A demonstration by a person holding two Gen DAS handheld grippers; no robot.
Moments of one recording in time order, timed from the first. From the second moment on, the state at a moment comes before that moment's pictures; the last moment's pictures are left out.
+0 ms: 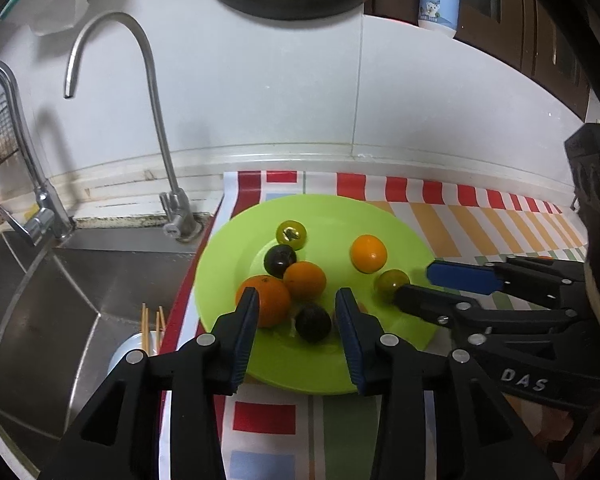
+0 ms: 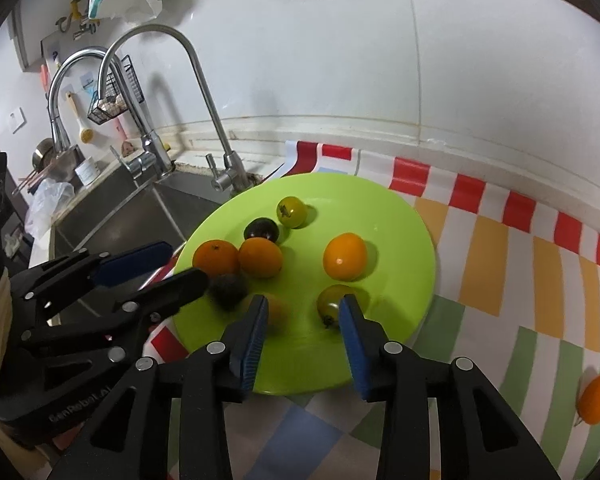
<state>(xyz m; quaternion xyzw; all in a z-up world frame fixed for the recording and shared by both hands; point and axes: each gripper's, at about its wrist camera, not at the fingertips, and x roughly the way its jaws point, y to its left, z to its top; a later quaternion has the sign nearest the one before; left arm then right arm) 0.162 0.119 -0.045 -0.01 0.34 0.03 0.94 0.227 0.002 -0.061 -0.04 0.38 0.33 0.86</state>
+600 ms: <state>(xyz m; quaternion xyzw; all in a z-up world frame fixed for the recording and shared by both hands) 0.114 0.079 0.002 0.02 0.29 0.02 0.96 0.168 -0.064 -0.003 -0.01 0.31 0.27 0.91</state>
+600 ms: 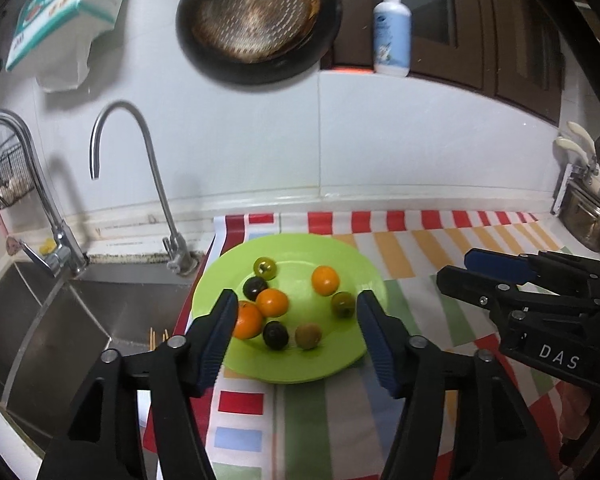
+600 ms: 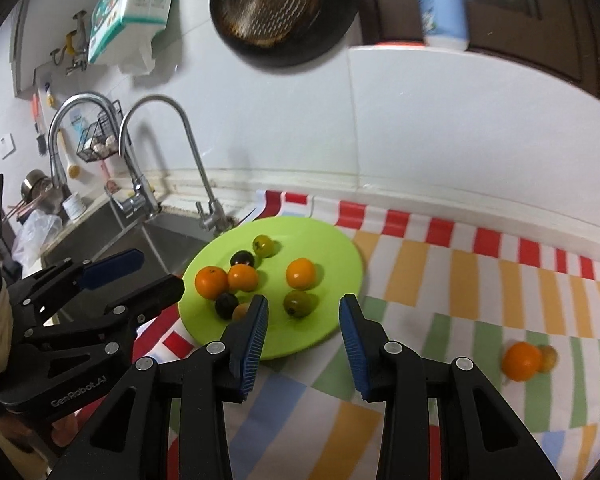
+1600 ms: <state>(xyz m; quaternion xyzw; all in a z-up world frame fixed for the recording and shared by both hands) 0.069 -0.042 0.053 0.07 0.18 -0.04 0.98 0.106 -0.203 0.036 0.00 0.24 0.12 0.96</state>
